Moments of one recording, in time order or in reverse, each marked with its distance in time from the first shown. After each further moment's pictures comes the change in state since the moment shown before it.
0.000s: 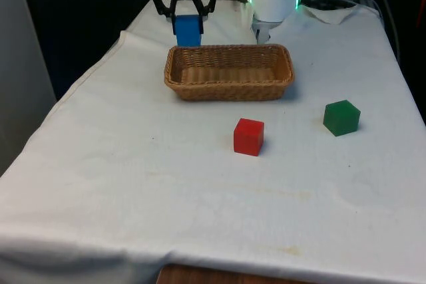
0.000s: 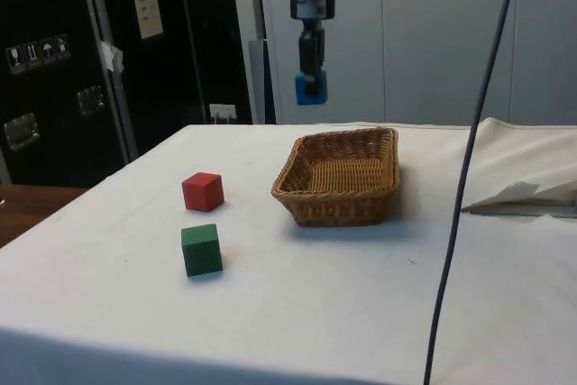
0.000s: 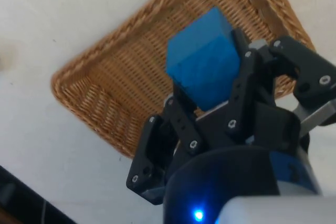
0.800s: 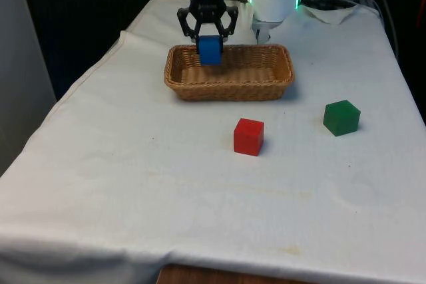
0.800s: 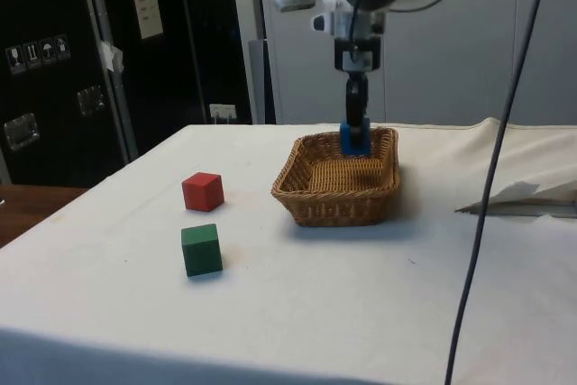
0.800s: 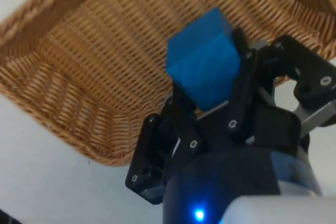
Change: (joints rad) arm 0.001 -0.022 0.033 -0.305 -0.005 0.278 0.013
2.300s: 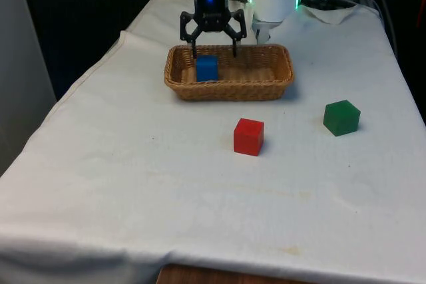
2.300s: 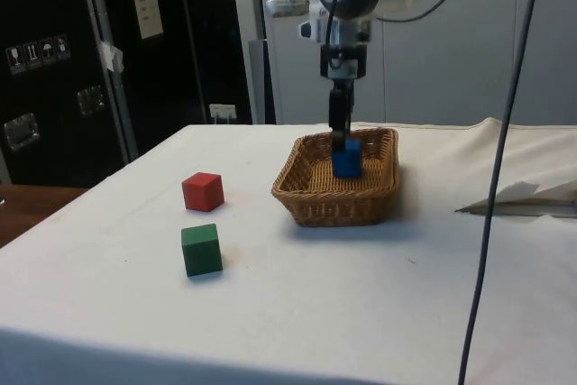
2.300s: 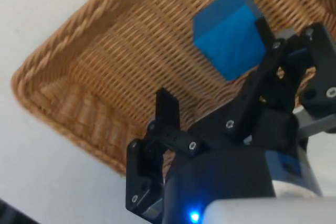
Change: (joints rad) arm 0.000 0.075 0.056 0.057 0.150 0.013 -0.061
